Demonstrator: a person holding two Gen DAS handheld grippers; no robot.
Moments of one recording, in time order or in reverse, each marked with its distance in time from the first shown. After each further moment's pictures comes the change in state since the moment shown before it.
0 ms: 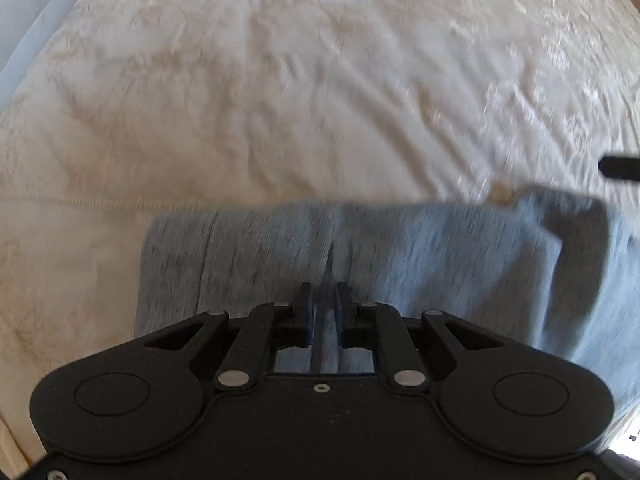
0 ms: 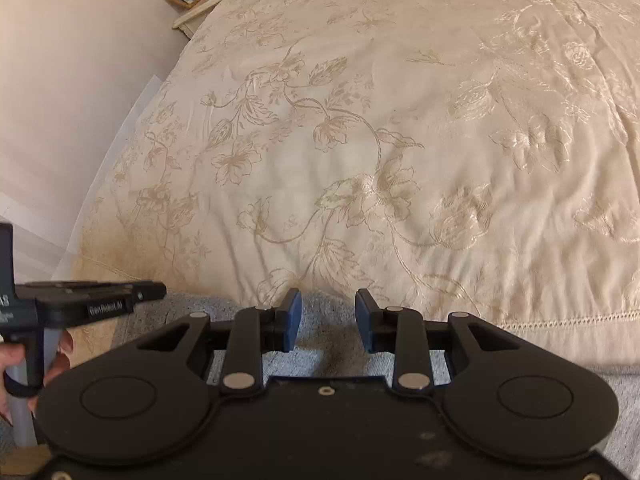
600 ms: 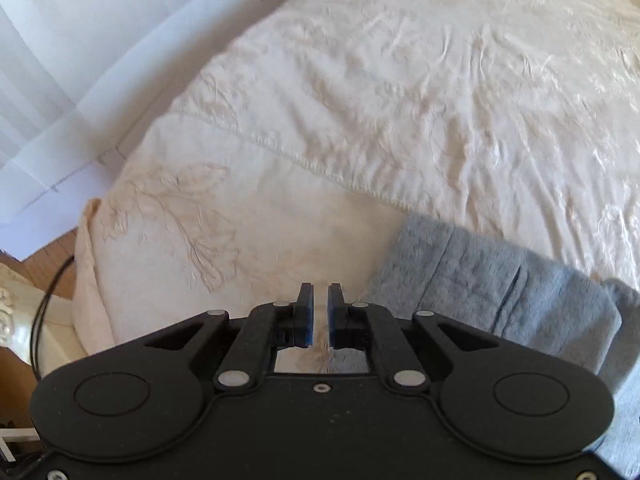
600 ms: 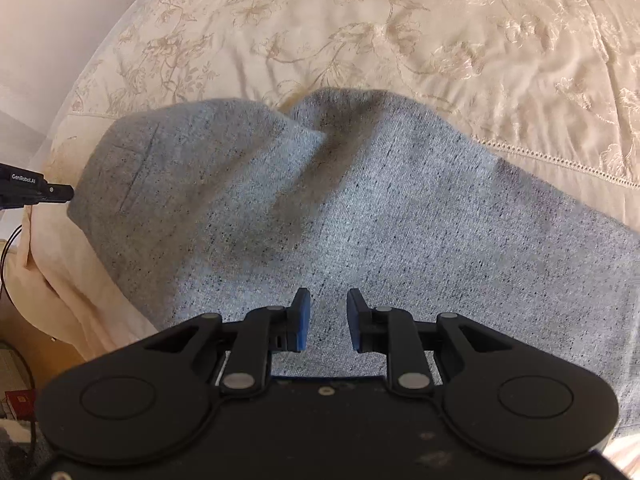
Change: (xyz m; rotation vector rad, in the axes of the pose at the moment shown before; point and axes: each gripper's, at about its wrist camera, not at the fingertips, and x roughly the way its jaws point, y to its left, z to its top) left arm -0.101 0.089 -0.046 -0.388 -0.194 0.221; right arm -0.032 0.020 -0.117 -0.128 0.202 -0.099
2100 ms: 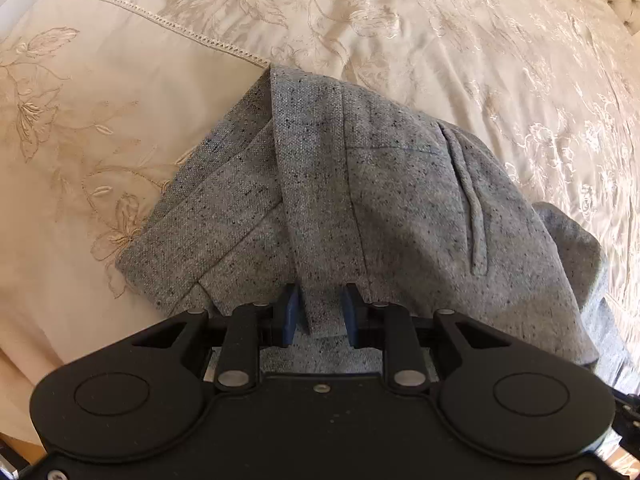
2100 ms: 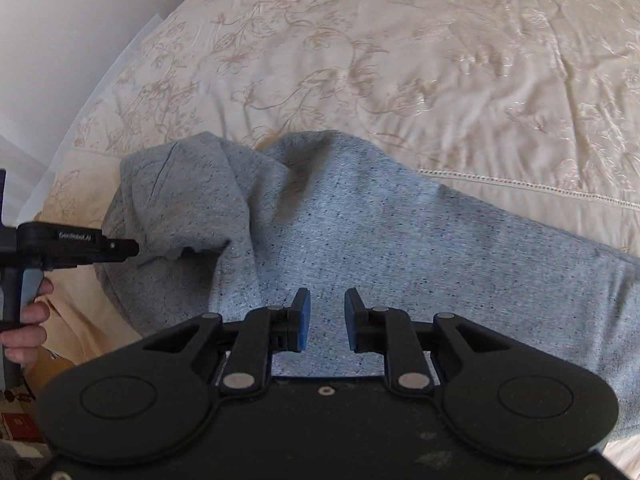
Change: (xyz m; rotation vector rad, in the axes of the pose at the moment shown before) left arm 0.065 -0.060 -0.064 -0.077 0.234 -0.327; right arm -0.027 -0.022 -0.008 0.013 -0.105 -0.015
